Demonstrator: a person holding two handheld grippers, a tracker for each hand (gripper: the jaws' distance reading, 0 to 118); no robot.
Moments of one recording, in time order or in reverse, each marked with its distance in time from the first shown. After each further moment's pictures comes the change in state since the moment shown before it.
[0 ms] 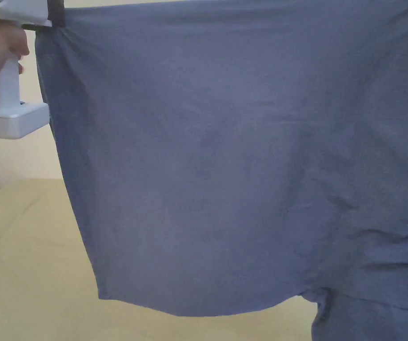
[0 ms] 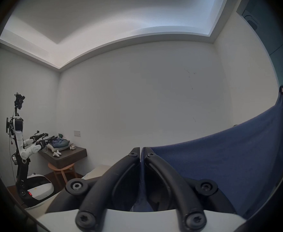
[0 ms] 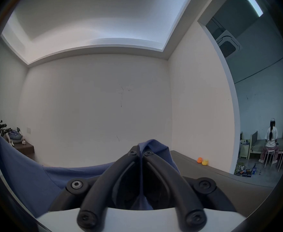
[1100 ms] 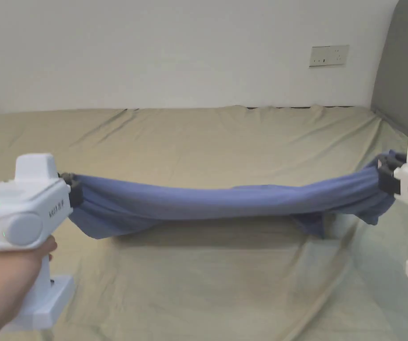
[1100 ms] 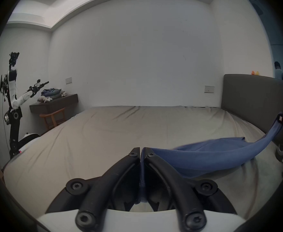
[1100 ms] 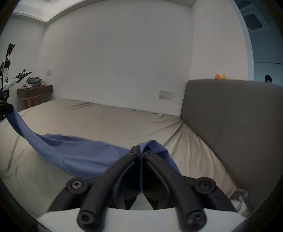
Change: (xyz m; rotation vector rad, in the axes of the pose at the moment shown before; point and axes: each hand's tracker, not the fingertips) left arm 0.035 -0.347 0.139 -0.385 -0.093 0.014; right arm -0.004 -0.390 0.214 -0.451 0.223 0.094
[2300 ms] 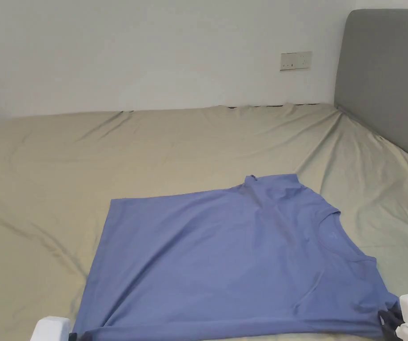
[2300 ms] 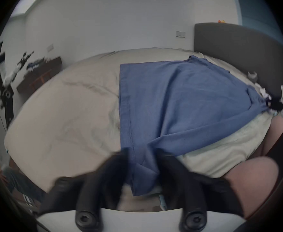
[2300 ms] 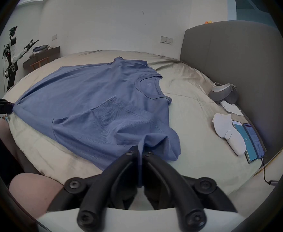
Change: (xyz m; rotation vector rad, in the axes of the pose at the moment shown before) left arm -0.026 -0.240 0.216 -0.435 -0.200 -0.099; right arm -0.011 -0.240 0.242 -0.436 0.055 -0.019
